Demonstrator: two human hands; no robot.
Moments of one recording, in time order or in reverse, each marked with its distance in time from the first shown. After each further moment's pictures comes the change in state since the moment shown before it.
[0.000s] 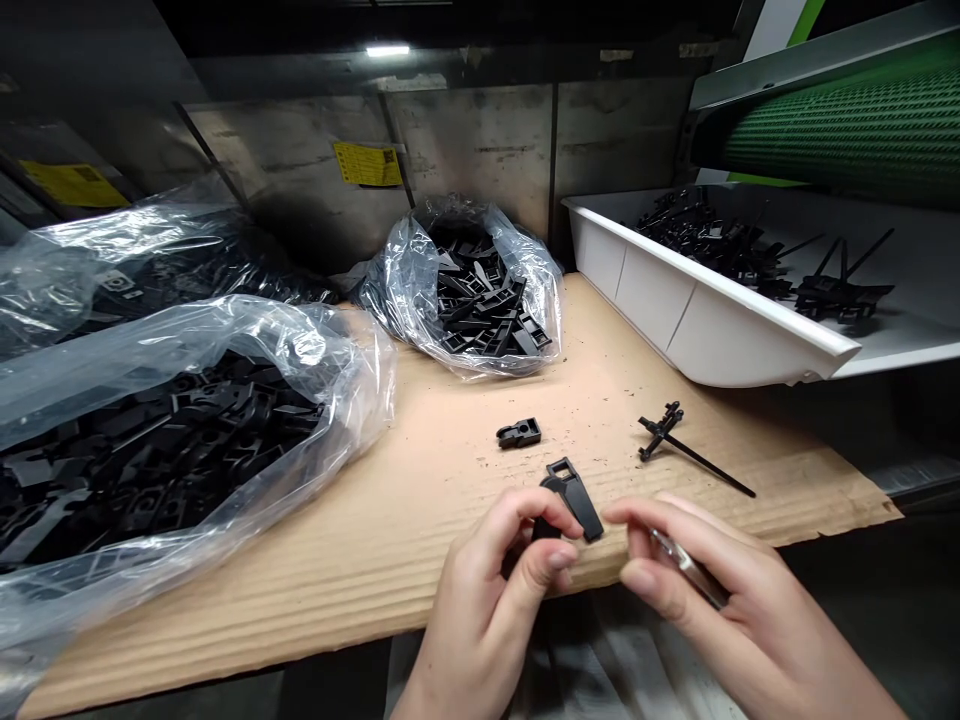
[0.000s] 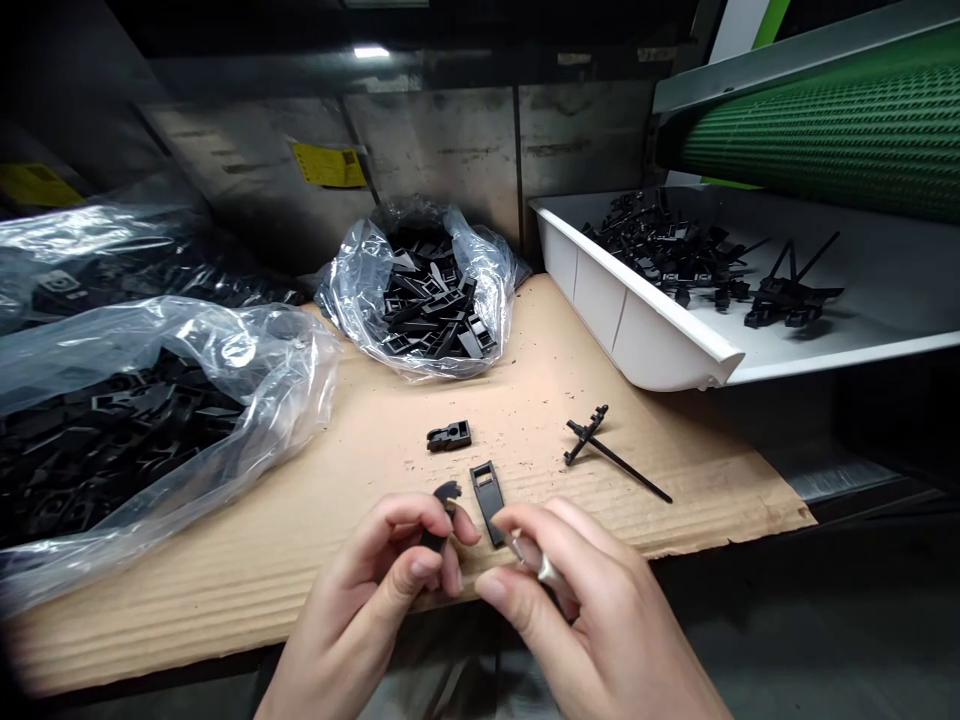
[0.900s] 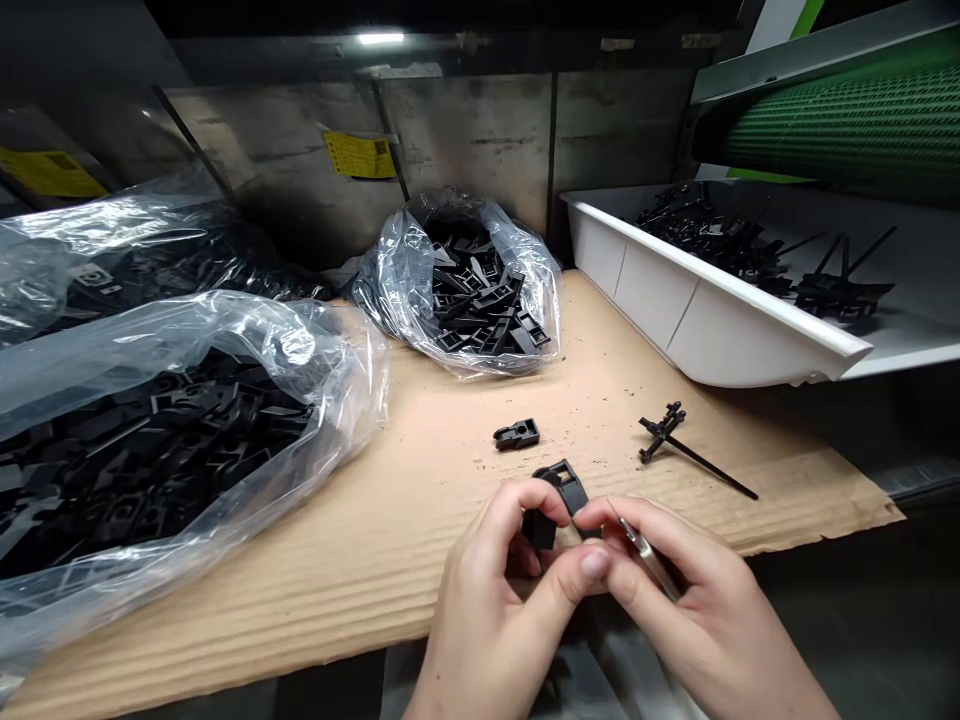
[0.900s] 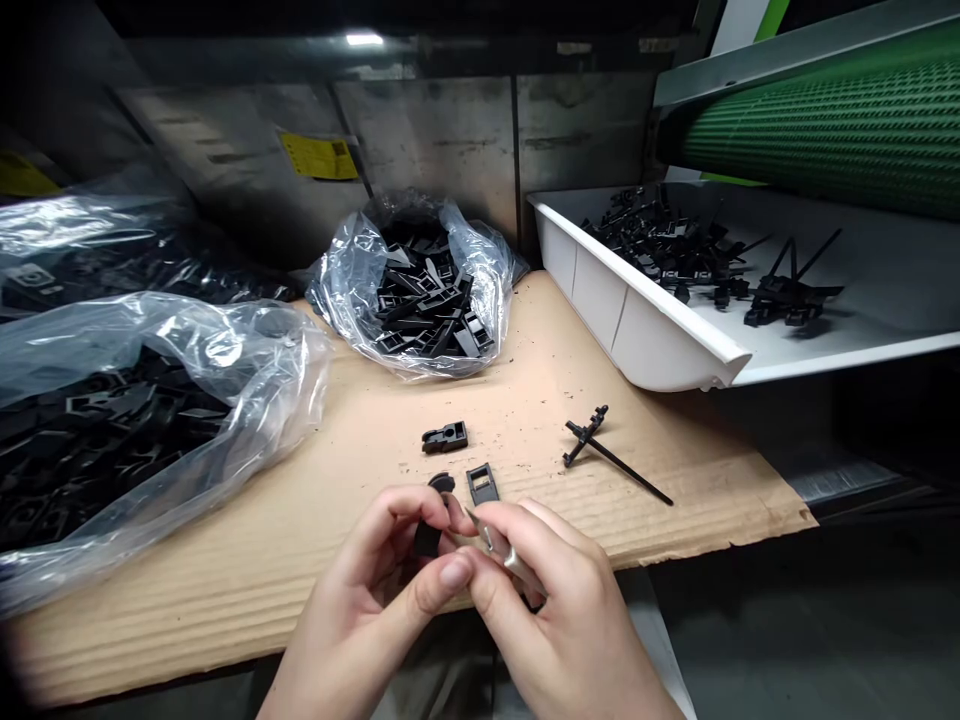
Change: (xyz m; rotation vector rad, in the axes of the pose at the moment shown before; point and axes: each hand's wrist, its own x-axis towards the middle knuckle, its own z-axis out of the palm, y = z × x) left_hand 0.007 0.002 0.006 0.131 0.091 -0.078; right_hand 0.012 -0.006 0.022 0.171 0.058 0.077
